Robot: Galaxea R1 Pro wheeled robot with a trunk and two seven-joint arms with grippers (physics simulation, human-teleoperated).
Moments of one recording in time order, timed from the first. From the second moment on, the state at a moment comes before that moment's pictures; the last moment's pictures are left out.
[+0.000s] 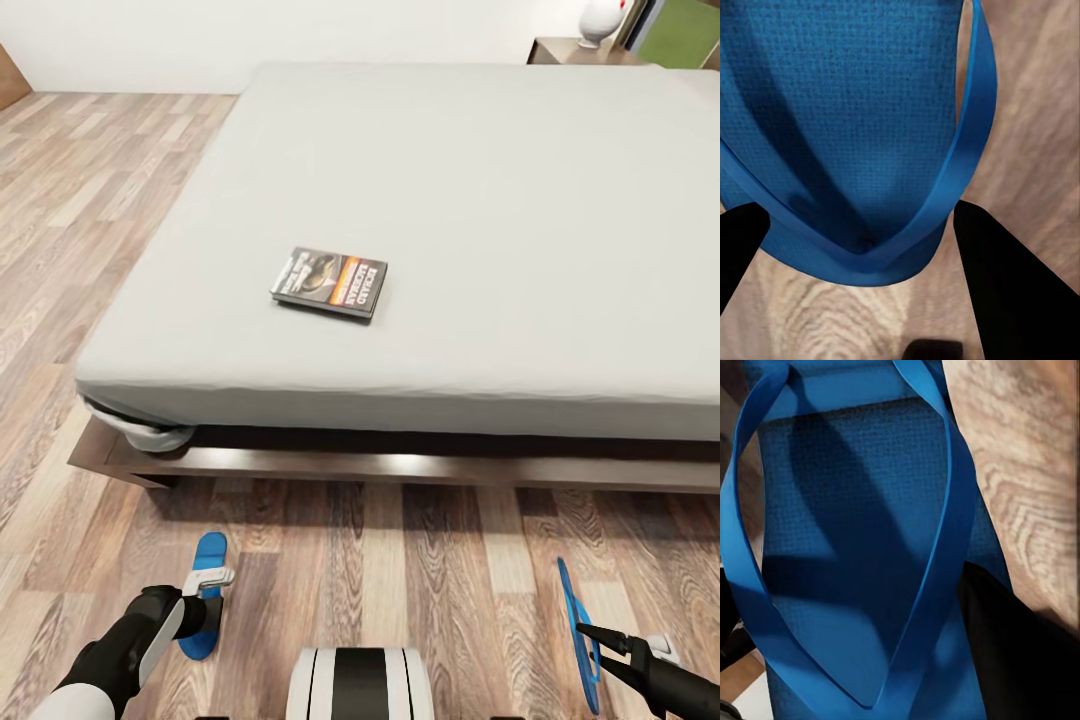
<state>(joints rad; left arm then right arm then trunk) -0.50 0.15 -0.02 -0.67 0.15 0.64 -0.05 -0.48 -0.57 0.11 -0.16 -0.76 0.61 1.13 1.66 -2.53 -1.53</state>
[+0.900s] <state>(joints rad) -0.50 0.15 -0.02 -0.67 0.15 0.64 -0.05 -0.48 -0.57 0.11 -0.16 -0.76 0.61 1.13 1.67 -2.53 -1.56</state>
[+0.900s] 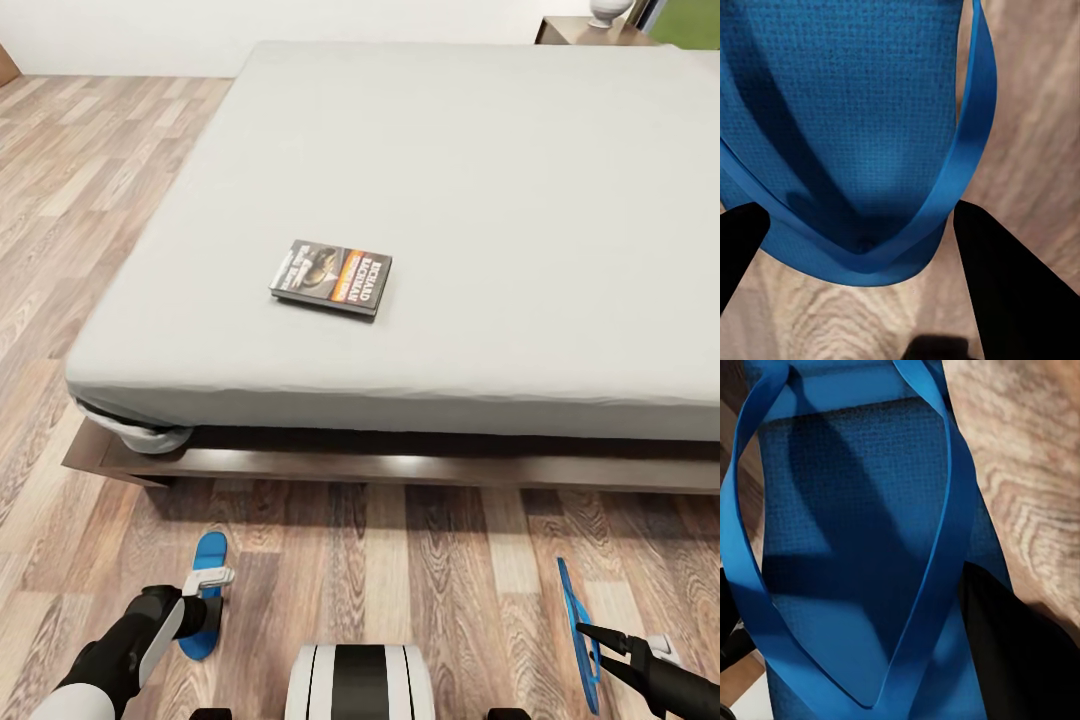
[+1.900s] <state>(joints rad) -0.50 0.15 -0.02 -0.67 0.15 0.64 -0.05 -0.48 -0.57 0.11 -0.16 -0.76 0.61 1.13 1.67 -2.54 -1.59</state>
